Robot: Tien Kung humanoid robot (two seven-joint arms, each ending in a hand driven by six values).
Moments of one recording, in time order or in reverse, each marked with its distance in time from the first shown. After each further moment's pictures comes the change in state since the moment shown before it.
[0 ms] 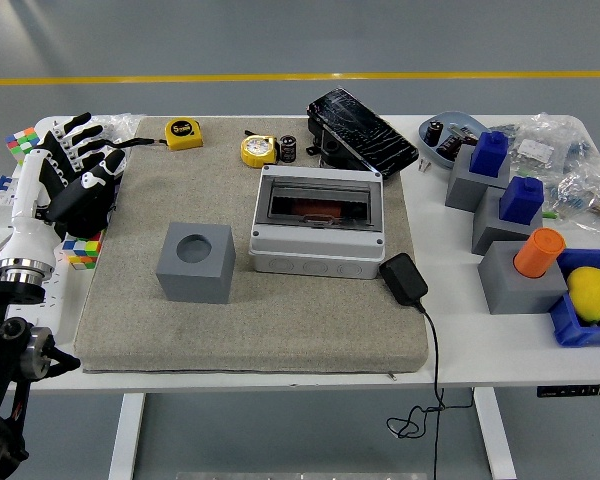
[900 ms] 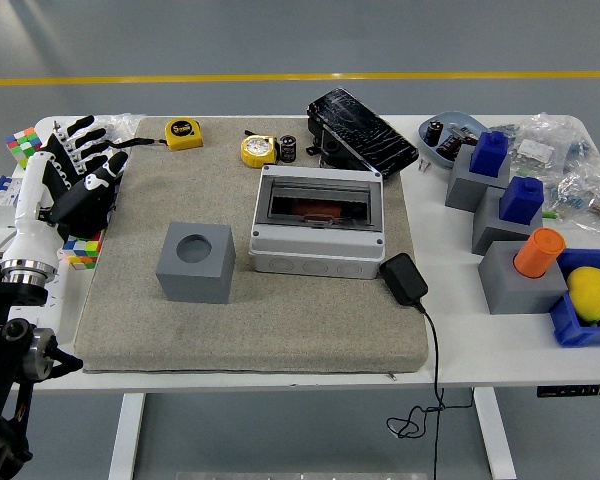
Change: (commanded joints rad) left arm 0.004 -0.014 -0.010 -0.005 0.008 -0.004 0.013; right arm -0.007 0.003 0.016 0.000 -0.014 -0.005 0.000
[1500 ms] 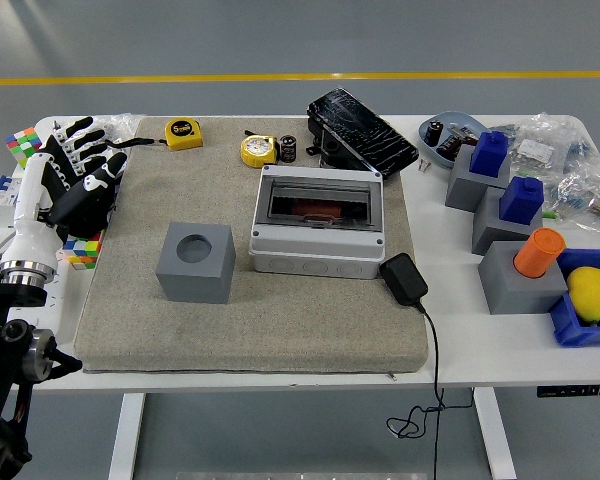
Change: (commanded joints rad) left arm 0.002 -0.001 -0.003 -0.002 0.002 -0.001 0.003; right arm -0.001 0.001 -0.001 0.000 0.001 0.002 0.000
